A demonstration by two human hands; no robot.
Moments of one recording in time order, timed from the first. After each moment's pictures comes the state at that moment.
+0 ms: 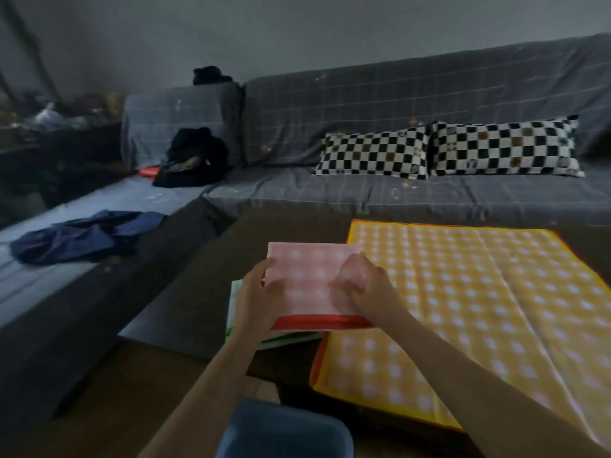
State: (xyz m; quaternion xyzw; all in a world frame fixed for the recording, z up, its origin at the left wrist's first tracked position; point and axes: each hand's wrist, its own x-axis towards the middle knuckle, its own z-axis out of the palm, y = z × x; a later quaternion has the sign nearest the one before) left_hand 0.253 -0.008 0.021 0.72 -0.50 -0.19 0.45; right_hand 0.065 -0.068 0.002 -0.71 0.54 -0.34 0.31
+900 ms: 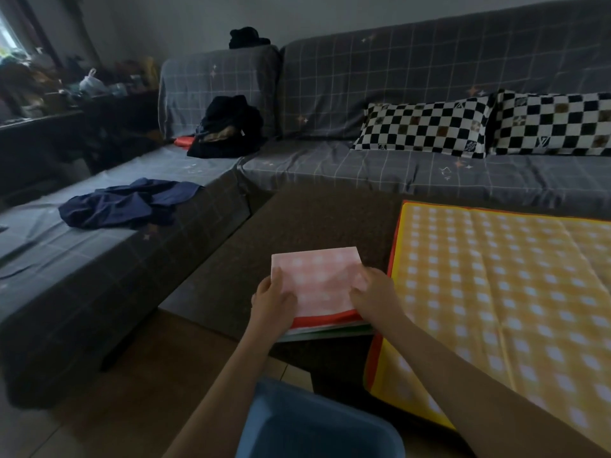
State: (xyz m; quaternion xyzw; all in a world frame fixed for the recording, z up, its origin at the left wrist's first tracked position) left_hand 0.325 -0.012 -0.030 0.80 -0.46 -0.28 0.27; right_hand 0.153 -0.083 -0.038 -0.75 0.55 -0.23 0.30
